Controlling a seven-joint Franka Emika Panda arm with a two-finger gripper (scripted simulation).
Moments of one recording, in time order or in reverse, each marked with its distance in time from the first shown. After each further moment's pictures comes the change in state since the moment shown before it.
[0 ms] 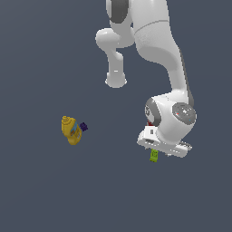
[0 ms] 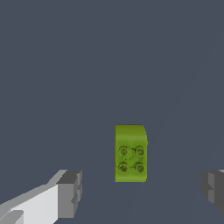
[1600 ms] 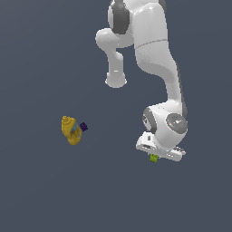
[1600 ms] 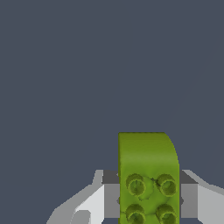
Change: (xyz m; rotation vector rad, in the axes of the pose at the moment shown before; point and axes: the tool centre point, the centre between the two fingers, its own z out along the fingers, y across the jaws) arm 0.000 -0.001 0.051 0.000 0.001 0.003
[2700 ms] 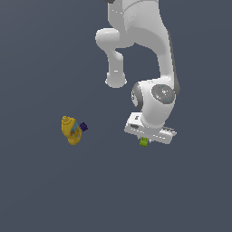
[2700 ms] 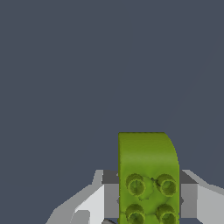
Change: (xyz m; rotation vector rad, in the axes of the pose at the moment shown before) arm -0.025 0.070 -0.082 0.000 0.000 0.000
